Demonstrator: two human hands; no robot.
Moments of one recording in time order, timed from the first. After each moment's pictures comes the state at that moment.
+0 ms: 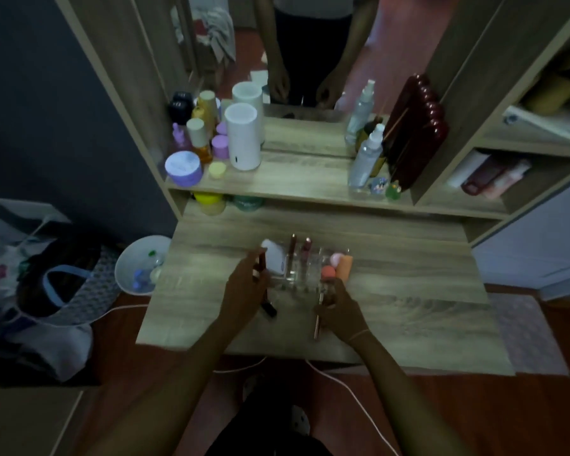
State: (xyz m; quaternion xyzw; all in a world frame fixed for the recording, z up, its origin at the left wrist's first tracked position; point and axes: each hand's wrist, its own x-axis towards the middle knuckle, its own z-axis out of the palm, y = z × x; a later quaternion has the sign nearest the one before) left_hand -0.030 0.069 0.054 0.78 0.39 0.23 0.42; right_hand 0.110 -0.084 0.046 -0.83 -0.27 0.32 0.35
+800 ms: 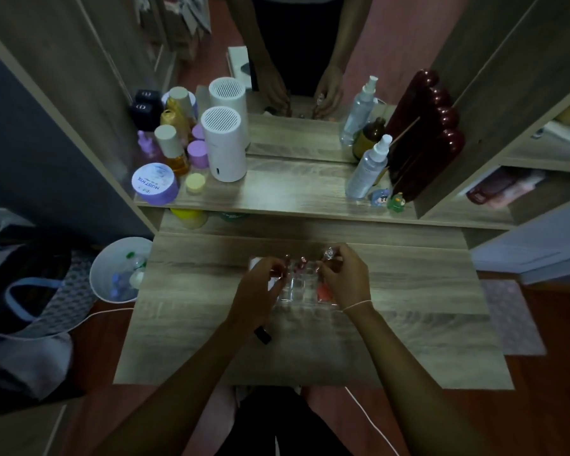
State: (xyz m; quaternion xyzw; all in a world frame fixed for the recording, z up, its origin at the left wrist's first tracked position) left_hand 0.031 0.104 0.029 0.82 0.31 0.18 0.44; right_hand 0.182 -0.008 0.056 -0.86 -0.31 0.14 0.39
